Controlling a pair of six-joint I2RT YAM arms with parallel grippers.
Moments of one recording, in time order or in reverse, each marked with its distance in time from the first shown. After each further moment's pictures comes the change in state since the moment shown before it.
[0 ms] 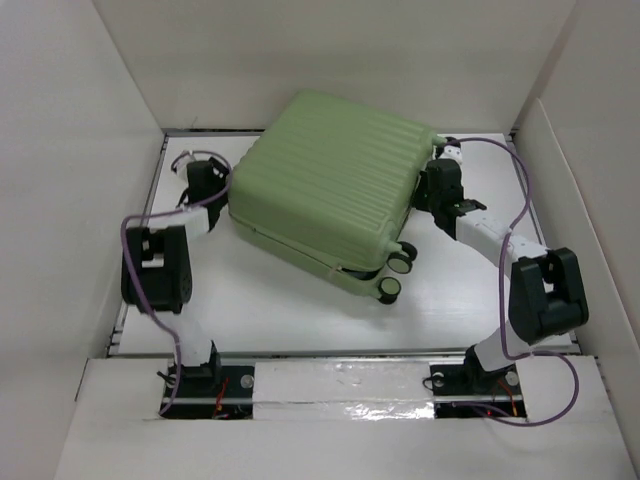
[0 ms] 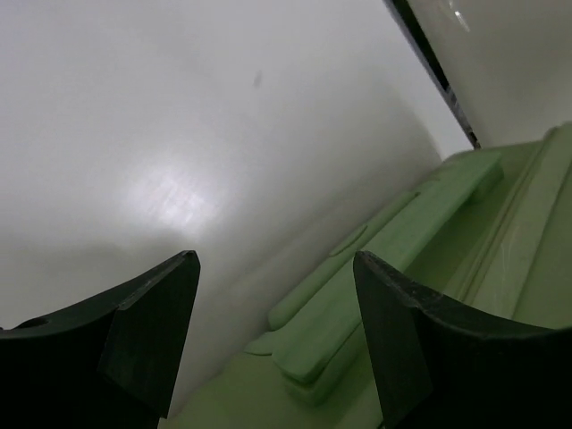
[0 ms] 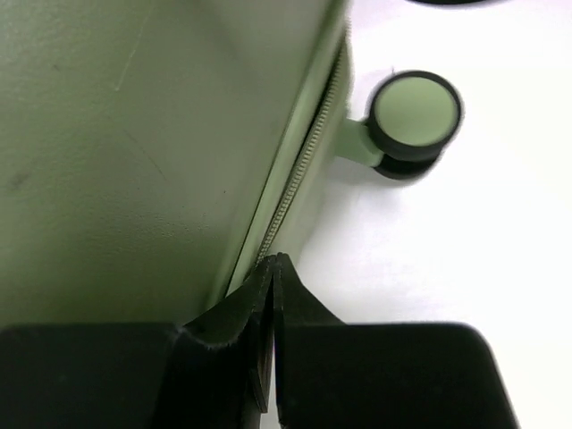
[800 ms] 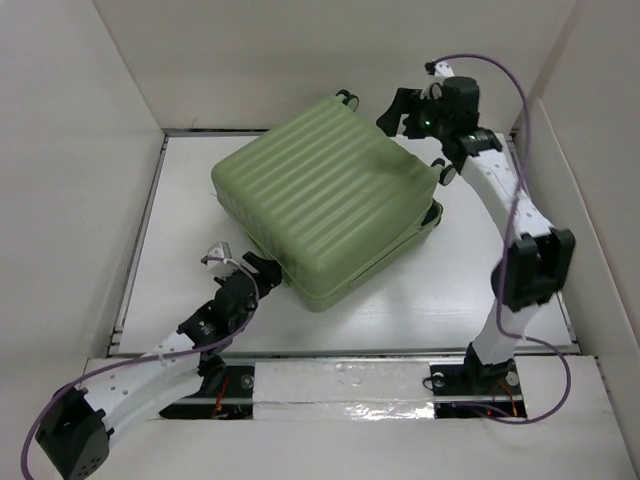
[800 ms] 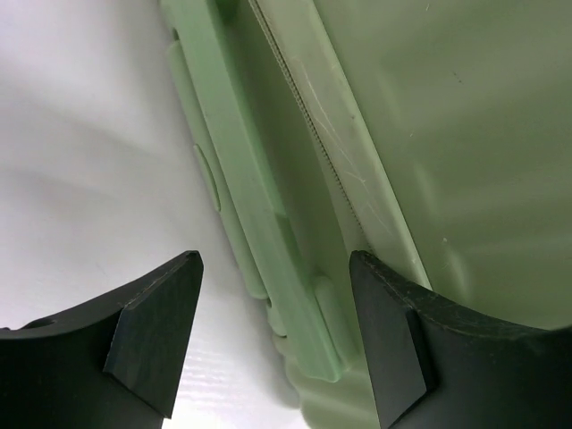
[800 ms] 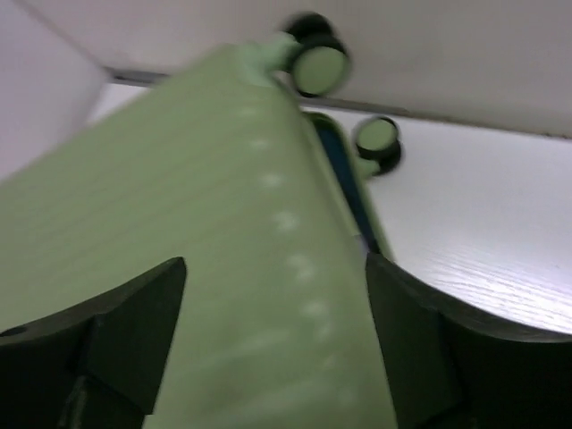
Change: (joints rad) left arm -0.730 -1.191 -0.912 -0.177 -0.555 -0.167; right arm -0.068 0.325 0.830 -0.272 -0.483 -0.139
